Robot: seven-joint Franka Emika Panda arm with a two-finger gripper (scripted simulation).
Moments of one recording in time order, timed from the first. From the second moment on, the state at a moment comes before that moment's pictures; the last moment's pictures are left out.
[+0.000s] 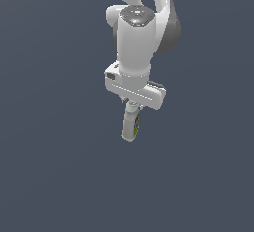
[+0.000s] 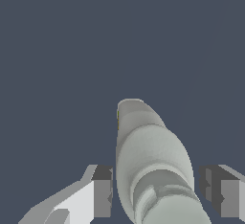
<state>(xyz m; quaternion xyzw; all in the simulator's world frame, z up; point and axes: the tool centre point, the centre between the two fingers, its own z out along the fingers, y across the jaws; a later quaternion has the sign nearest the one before) -0.001 0.021 0.232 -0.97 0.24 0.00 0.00</state>
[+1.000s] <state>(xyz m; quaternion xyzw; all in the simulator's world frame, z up) -0.022 0.031 0.280 -0.97 0.24 0.01 0.00</state>
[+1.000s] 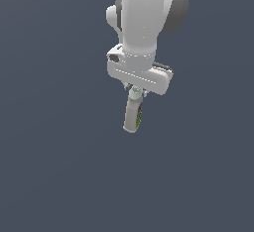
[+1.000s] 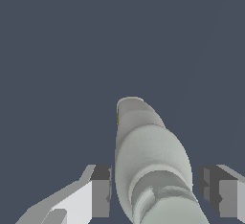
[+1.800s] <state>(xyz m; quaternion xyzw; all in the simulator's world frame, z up) -0.072 0.063 0.446 -0.97 0.24 0.00 0.00</state>
